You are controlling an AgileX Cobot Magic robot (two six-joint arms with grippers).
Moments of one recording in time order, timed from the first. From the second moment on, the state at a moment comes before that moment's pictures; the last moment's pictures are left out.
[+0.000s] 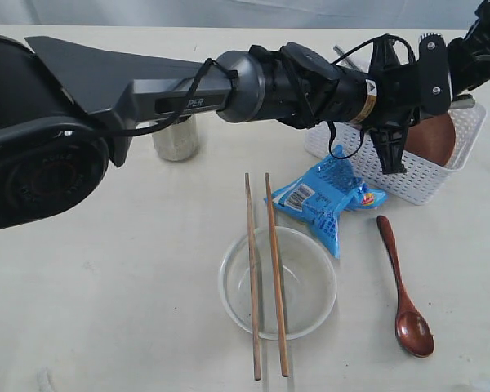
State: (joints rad) left arm -0.89 2.41 -1.90 1.67 -0.25 -0.89; right arm -0.07 1.81 -1.45 0.29 1.18 -0.79
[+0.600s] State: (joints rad) left arm -0.89 2.37 -1.97 1.67 -0.23 -0.94; right arm -0.07 1.59 -1.45 0.21 0.95 -0.57
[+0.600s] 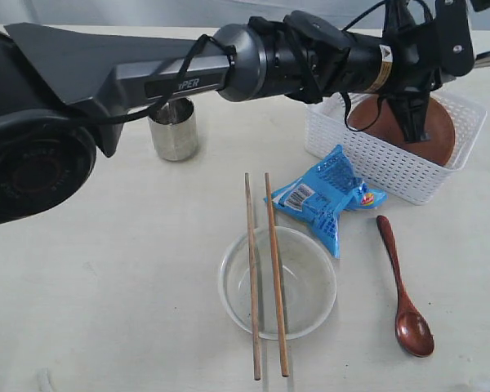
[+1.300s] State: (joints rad) left arm -0.89 2.09 -1.96 1.67 -0.04 -1.35; right arm -0.07 1.30 -1.42 0.12 0.92 -0.27
